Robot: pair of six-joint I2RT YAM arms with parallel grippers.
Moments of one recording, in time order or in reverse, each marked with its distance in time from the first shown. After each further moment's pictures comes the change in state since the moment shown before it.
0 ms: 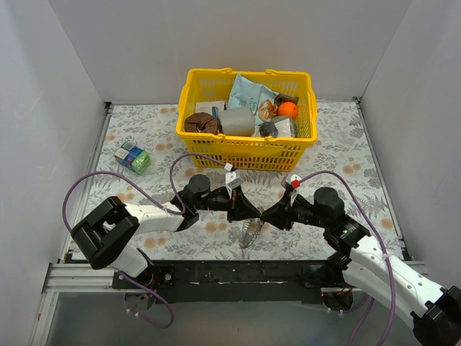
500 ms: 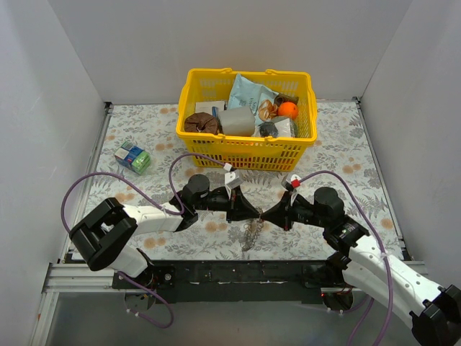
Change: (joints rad) left arm 0.002 -0.017 -0.003 -0.008 0.005 0.002; right arm -0.014 0.006 -0.015 0.030 -0.027 0.015
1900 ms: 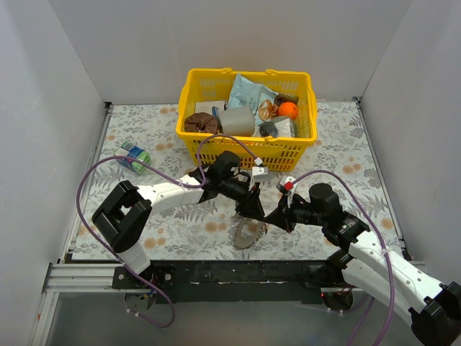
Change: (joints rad) left arm 0.003 0.203 0.473 -0.855 0.187 0.397; right arm 0.002 0.046 0.076 -0.220 0.024 -0.156
